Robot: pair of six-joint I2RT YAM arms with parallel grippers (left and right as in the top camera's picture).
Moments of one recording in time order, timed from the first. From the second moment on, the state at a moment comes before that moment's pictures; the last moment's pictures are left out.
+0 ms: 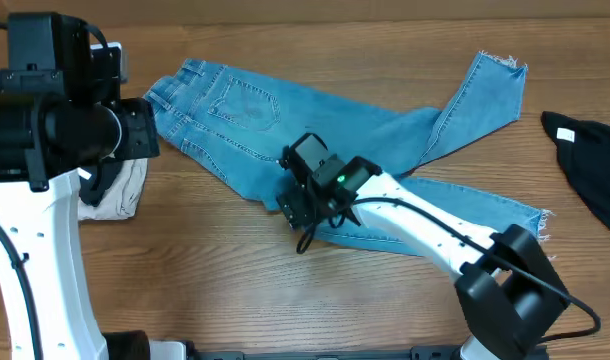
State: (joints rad) left arm 0.02 1.57 2.16 -1.68 0.01 -0.11; right arm 0.75 1.81 1.25 -0.62 -0.05 0.26
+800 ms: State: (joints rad) left arm 0.02 1.57 2.16 -1.67 0.00 -0.11; right arm 0.66 1.86 1.55 -1.30 -0.91 -0.11
